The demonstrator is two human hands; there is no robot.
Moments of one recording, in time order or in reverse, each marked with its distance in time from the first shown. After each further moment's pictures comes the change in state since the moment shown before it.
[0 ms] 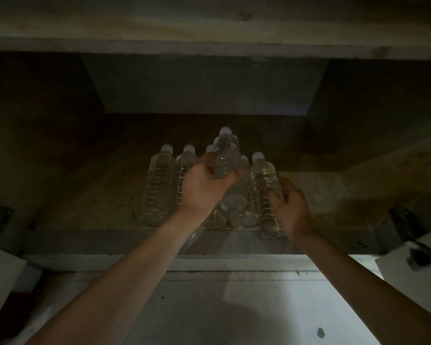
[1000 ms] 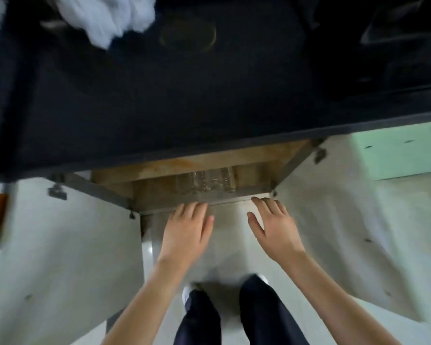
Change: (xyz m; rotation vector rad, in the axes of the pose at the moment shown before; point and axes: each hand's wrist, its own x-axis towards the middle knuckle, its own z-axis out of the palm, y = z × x) left_hand -0.188 0.448 -0.299 0.817 -0.493 0.195; right_hand -0.259 -0.492 -0.318 -0.724 -0.250 -0.111
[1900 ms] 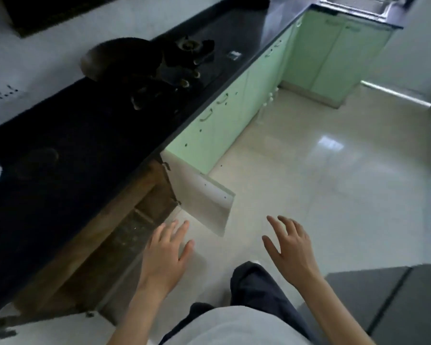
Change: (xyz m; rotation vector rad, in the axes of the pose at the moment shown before) left_hand -0.153 0.146 -0.177 0.016 -0.212 0.669; right_hand -0.385 -0.070 -0.188 0.013 0.326 0.870
